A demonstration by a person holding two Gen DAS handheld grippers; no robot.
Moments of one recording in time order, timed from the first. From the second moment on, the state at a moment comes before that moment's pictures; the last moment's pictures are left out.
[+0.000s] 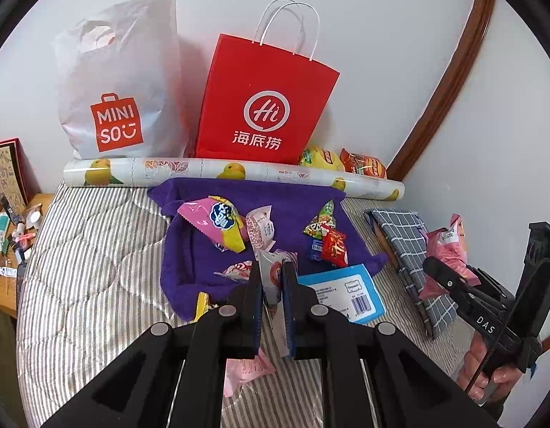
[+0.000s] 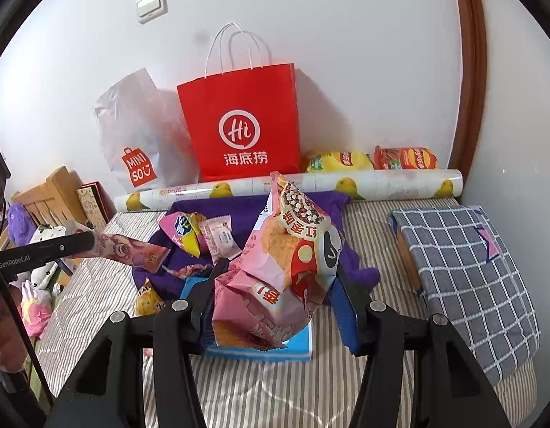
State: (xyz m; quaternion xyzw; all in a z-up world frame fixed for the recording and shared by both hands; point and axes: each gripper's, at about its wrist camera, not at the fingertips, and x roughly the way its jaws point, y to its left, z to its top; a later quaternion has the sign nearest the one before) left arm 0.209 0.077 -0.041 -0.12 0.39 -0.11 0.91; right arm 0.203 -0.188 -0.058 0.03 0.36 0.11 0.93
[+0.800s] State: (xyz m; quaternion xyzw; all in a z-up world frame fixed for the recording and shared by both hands) left arm 0.257 0.070 -0.036 -0.09 0.39 -0.12 0.91; right arm 0.251 -0.178 -0.054 0.05 0.36 0.13 0.92
